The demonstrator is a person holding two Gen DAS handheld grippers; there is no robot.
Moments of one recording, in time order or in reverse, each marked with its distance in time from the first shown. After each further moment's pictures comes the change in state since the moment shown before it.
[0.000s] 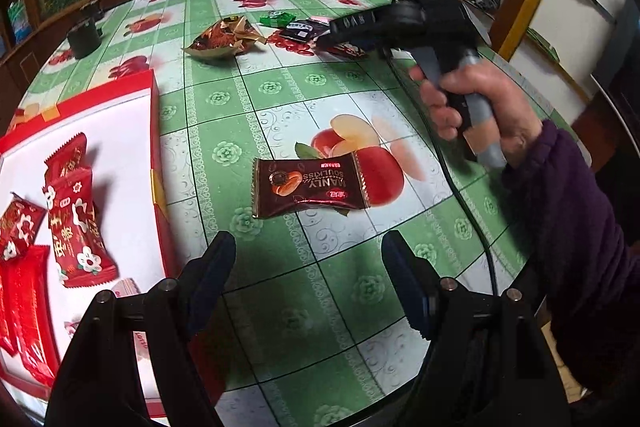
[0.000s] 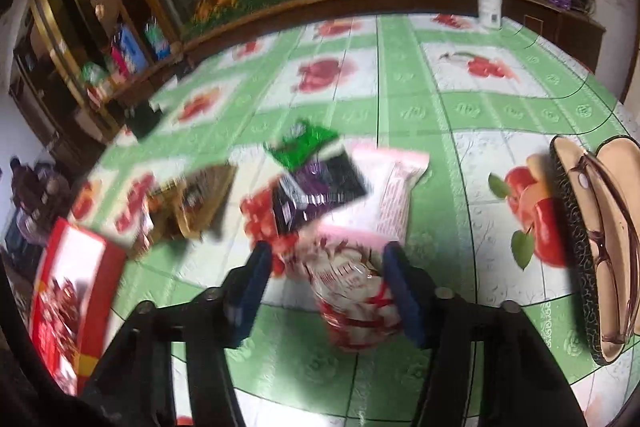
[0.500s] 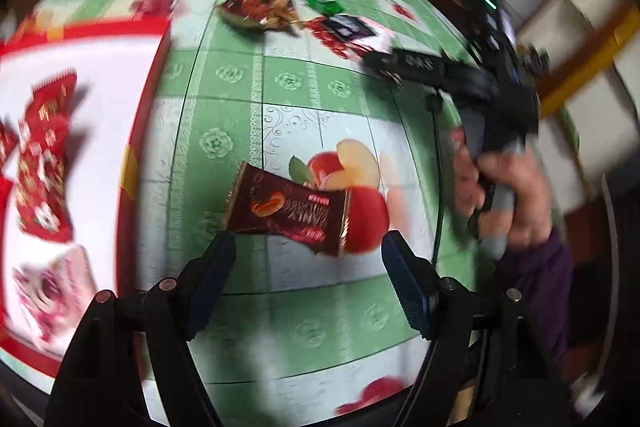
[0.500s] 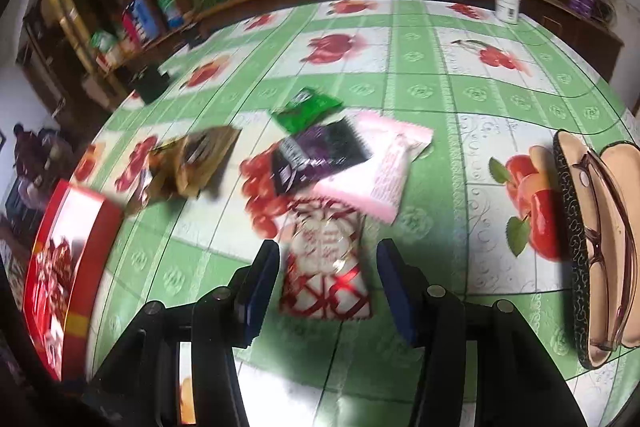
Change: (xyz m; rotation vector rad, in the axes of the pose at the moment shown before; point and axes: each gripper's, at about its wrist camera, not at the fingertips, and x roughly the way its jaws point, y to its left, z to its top) left arm 0.021 0.009 0.029 -0.393 0.094 -0.046; right arm -0.006 -0.007 -0.005 -0.048 0.021 0.006
